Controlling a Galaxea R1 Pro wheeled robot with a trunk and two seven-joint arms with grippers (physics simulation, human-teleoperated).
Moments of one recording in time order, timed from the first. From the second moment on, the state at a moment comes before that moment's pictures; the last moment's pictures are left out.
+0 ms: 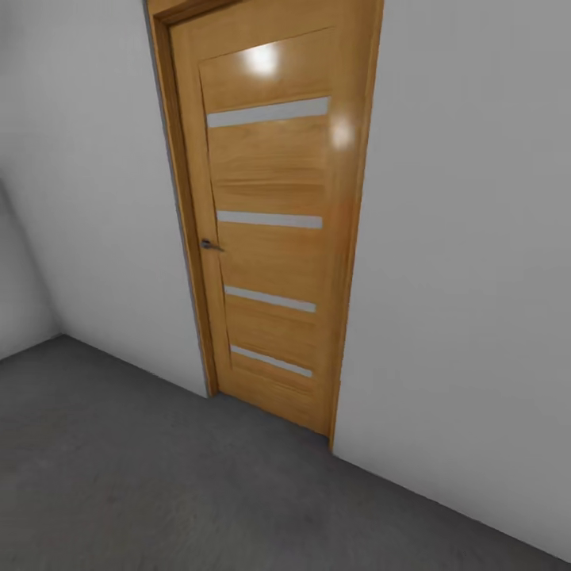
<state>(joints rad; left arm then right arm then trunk) 0.02 -0.04 0.24 -0.46 0.02 -0.20 0.00 -0.22 -0.06 0.01 -0.32 0.01 -0.14 -0.06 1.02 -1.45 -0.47</state>
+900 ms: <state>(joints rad) 0.02 -0.04 0.24 -0.46 0.02 -0.20 0.00 -0.22 -0.06 0.01 -0.32 0.01 -0.14 -0.06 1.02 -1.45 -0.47</state>
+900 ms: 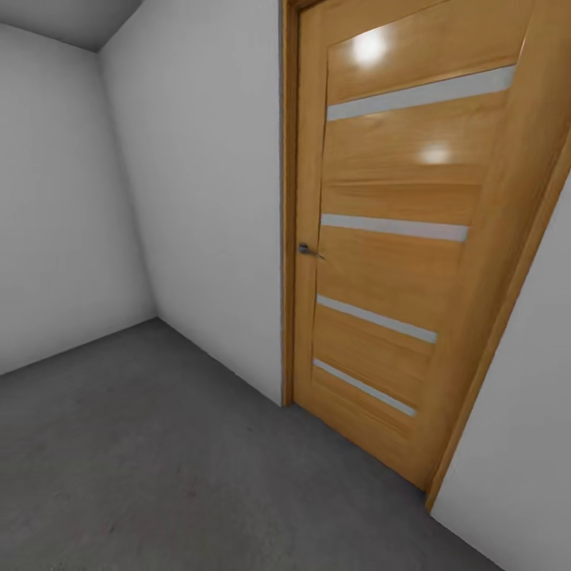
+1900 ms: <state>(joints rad) 0.01 -0.04 0.24 -0.46 0.02 -0.20 0.00 -0.22 -0.07 0.01 -0.32 0.01 -0.14 -0.06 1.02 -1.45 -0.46</state>
